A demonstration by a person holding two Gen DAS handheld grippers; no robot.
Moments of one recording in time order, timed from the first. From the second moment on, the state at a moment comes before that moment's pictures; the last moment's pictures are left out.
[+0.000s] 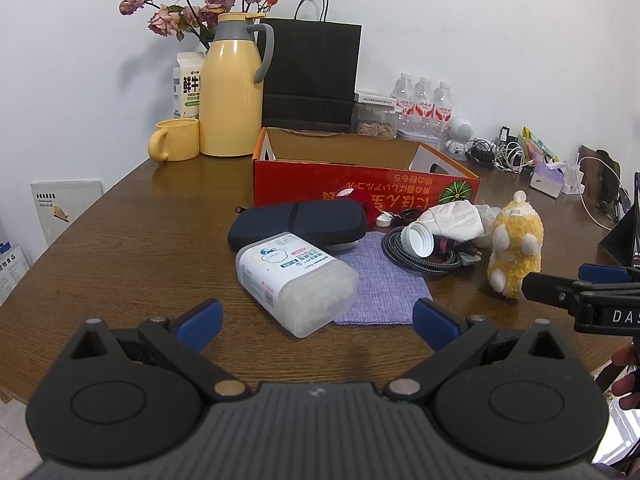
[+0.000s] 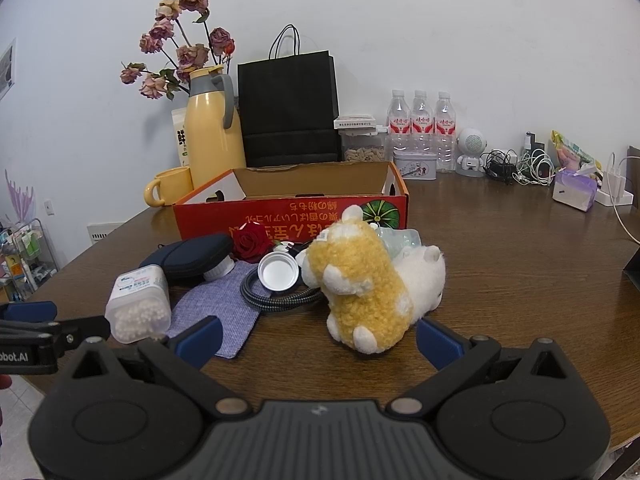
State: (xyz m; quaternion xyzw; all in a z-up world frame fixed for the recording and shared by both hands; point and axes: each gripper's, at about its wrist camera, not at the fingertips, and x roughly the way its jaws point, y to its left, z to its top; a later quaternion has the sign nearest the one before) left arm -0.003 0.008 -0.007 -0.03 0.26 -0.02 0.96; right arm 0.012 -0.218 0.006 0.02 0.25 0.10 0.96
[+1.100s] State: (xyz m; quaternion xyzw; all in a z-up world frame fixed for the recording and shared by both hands) left arm 0.112 0.011 -0.037 -0.10 0.35 0.10 0.93; right arm 0.099 -0.219 -0.019 -0.09 0.22 0.15 0.96
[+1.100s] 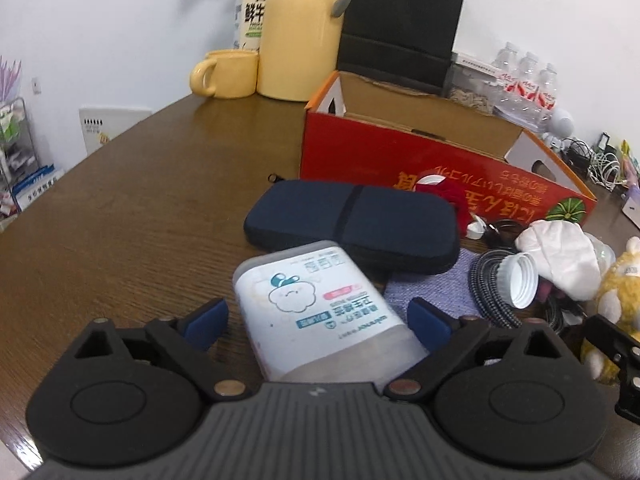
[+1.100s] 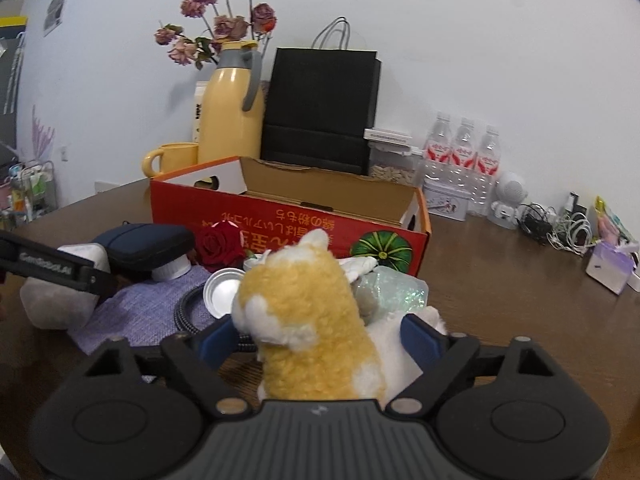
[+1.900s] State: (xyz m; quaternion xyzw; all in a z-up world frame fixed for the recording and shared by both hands) left arm 0.087 0.014 0.016 -0.05 0.26 0.02 0.96; right arm 0.074 -0.205 0.036 -0.13 0.13 0.17 0.97
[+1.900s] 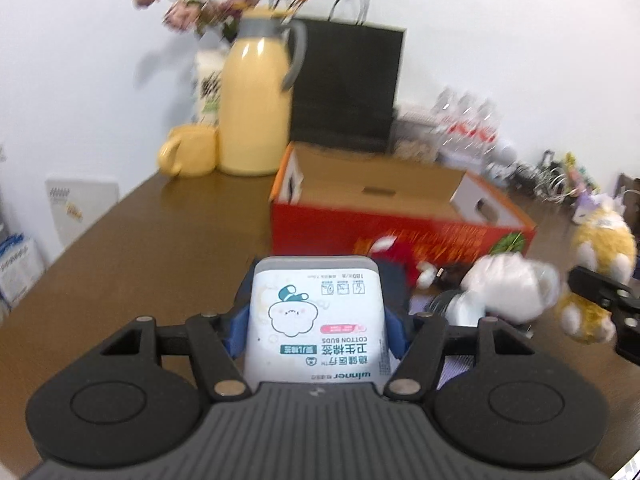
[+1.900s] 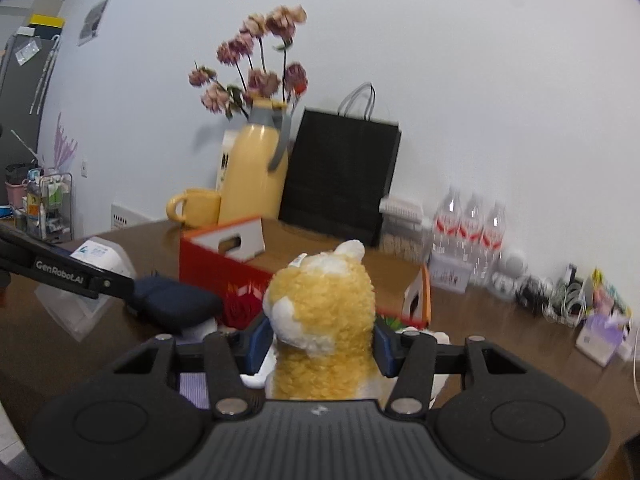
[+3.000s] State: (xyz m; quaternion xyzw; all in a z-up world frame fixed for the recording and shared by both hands) left arm 0.328 0.004 0.001 -0.05 0.28 0.02 0.96; right arm 0.332 -0.148 0.013 -0.05 0.27 0.12 0.95
